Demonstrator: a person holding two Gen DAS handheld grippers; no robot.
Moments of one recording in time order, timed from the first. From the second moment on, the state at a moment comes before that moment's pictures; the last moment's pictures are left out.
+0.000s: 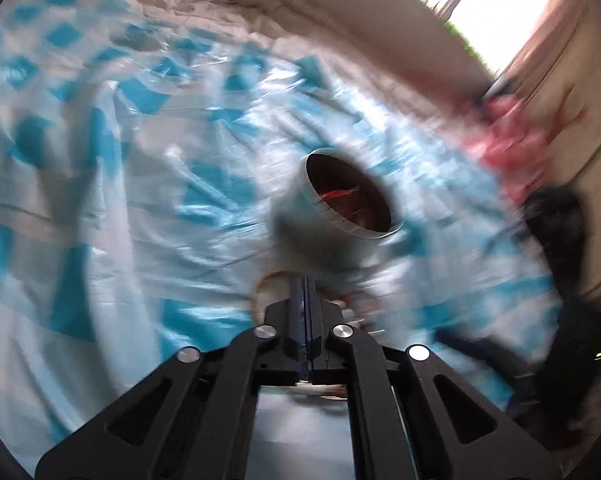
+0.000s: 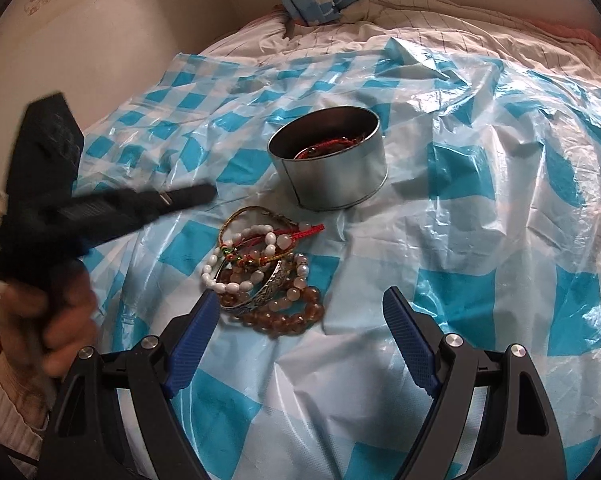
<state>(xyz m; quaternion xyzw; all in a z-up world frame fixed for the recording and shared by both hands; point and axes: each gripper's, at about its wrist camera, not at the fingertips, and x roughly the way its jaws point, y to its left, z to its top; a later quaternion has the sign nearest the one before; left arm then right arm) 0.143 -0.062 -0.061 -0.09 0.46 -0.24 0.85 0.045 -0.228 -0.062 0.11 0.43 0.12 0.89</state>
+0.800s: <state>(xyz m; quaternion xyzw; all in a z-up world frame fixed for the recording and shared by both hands) 0.145 -0.040 -0.035 -0.28 0.39 -0.47 0.74 0.053 -0.223 -0.066 0.12 0.44 0.14 0.88</state>
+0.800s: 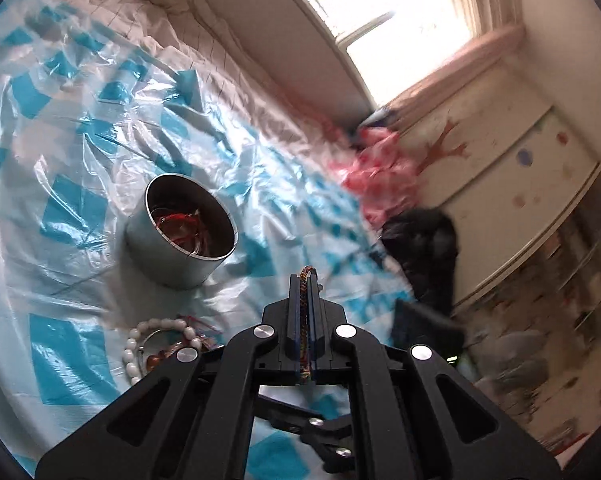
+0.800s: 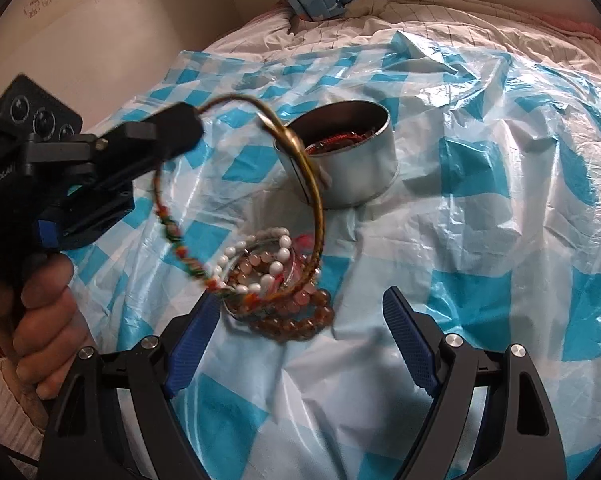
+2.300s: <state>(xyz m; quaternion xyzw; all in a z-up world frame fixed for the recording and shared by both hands) 0.150 -0.028 -0.046 -0.28 0.40 -0.40 0.78 0.036 -0.241 -0.046 0.15 0.39 0.15 0.90</state>
